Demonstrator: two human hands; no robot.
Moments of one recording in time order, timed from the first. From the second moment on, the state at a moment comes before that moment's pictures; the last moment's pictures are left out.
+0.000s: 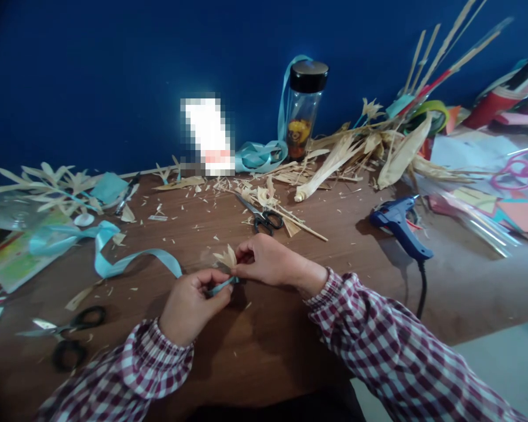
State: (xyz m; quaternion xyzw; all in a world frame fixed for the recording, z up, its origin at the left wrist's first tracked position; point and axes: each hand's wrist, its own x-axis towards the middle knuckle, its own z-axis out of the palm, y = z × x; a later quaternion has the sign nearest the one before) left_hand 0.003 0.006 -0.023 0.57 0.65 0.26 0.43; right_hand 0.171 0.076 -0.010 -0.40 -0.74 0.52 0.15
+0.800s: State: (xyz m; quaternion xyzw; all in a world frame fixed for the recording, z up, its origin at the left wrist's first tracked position) left_hand 0.004 0.002 -0.025 0.60 0.64 0.27 0.39; right_hand 0.170 0.075 -0.015 -0.38 -0.72 0.55 0.18
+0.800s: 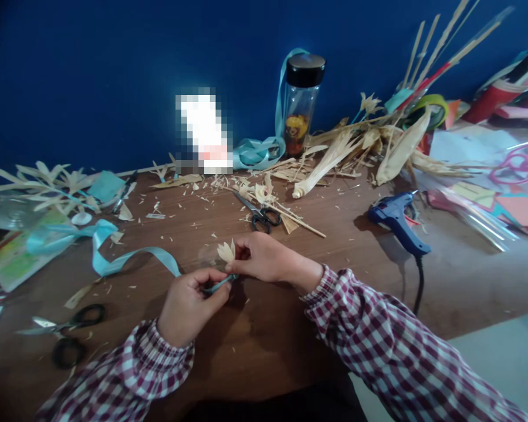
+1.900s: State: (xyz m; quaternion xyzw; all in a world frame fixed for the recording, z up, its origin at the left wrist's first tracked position) left_hand 0.004 0.007 -0.016 0.54 0.65 0.28 0.45; right_hand 0.163 0.071 -0.017 -0.42 -0.71 0.53 0.20
